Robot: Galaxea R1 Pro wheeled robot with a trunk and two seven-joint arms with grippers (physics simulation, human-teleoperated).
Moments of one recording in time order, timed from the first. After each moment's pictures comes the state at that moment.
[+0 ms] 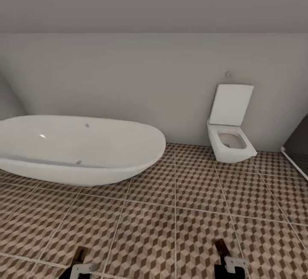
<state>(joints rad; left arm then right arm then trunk) -0.44 0.05 -0.17 0.07 0.12 -0.58 0.19 -0.42 -0.06 0.41 -0.05 -0.46 -0.56 -0.10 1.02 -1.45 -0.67</state>
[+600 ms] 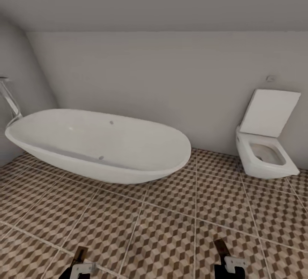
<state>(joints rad) -0.44 0.05 -0.17 0.07 0.12 -0.58 0.19 -0.42 -0.06 0.41 -0.05 -0.46 -0.57 -0.10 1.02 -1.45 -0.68</state>
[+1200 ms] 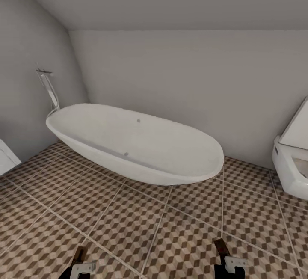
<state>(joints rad) -0.44 0.05 -0.17 0.07 0.12 -0.58 0.19 -0.42 -0.06 0.41 -0.05 -0.46 -0.56 -0.10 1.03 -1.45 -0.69</state>
